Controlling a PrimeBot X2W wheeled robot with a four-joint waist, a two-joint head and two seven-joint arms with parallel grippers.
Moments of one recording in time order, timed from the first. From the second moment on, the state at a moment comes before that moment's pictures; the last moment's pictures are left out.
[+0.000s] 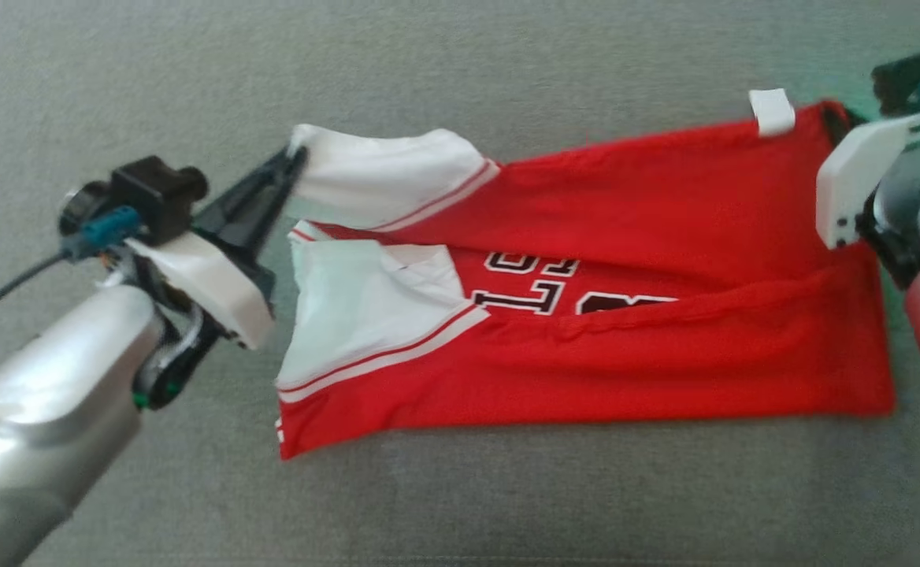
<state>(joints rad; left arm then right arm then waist) -0.82 0.60 -1.02 0.30 -0.87 -0.03 -0.08 -0.85 -0.37 0.34 0.89 0.17 0.13 0.23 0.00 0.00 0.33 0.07</state>
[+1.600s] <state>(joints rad) -0.83 0.55 -1.18 0.48 -0.89 -0.13 -0.03 -0.82 -0.54 0.60 0.91 0.38 0.13 0.05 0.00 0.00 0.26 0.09</state>
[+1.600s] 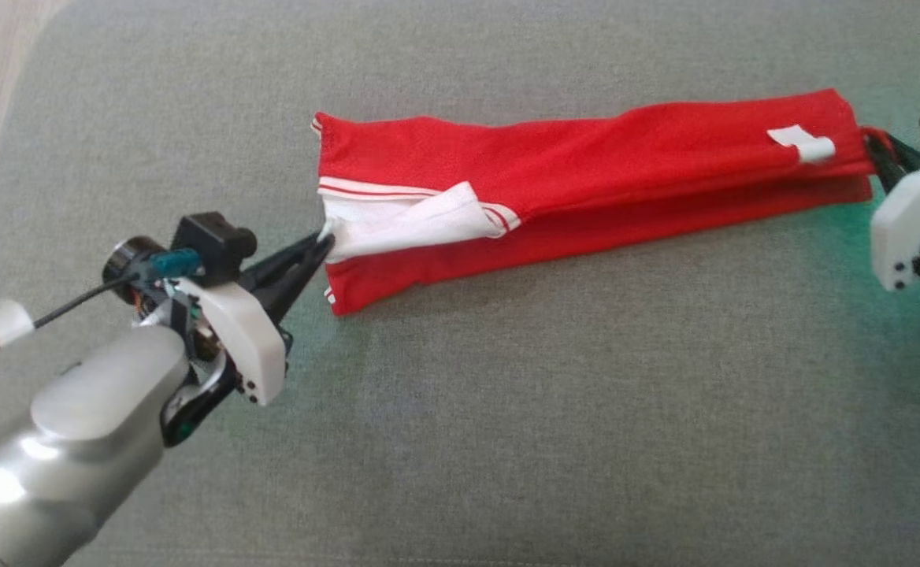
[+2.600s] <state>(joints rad) -0.77 0.49 -0.94 0.47 -0.92 0.07 -0.25 -0.90 -0.45 0.46 0.98 0.50 0.13 -0.19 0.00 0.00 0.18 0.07</state>
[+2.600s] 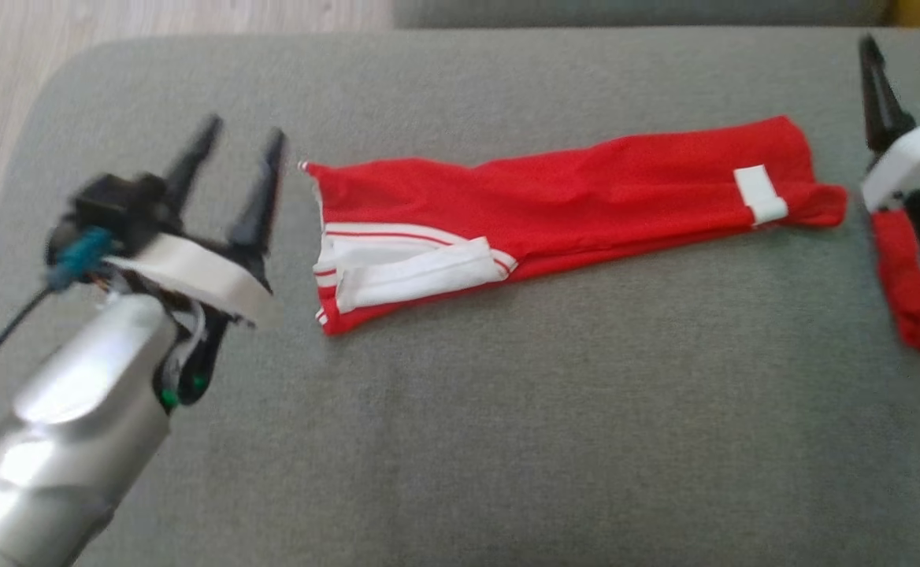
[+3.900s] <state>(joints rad) -0.21 0.07 -0.13 0.23 -0.30 -0.12 -0.26 -0.52 -0.05 -0.20 0.62 0.09 0.13 -0.19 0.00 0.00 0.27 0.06</state>
